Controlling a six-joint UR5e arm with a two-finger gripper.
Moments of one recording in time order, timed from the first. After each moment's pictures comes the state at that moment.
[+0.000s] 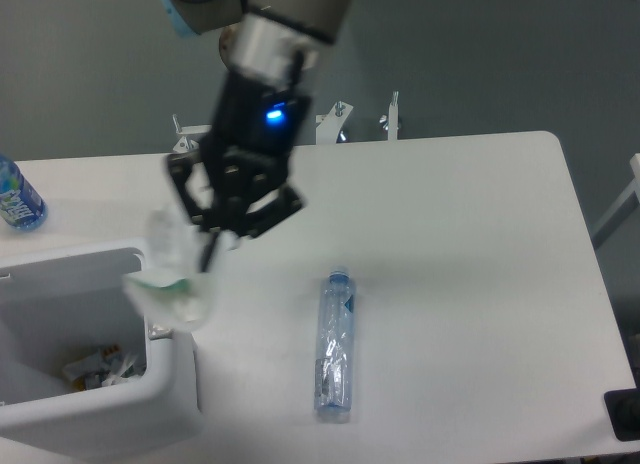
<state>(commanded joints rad) 2.23 -1.79 -1.38 -0.94 0.96 0.04</state>
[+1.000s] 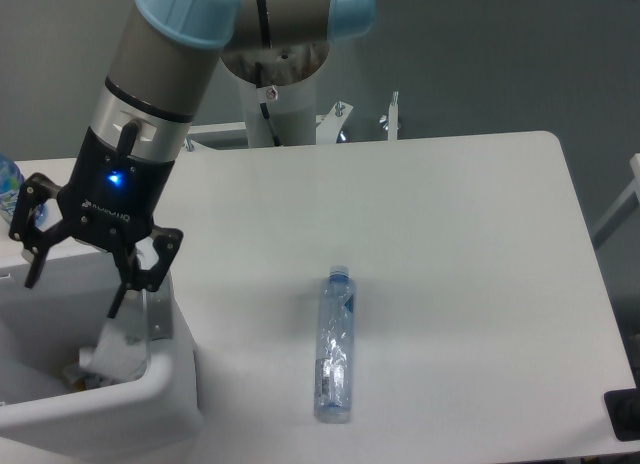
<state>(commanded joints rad) 2.18 -1.84 -1.32 -0.93 1.13 0.03</state>
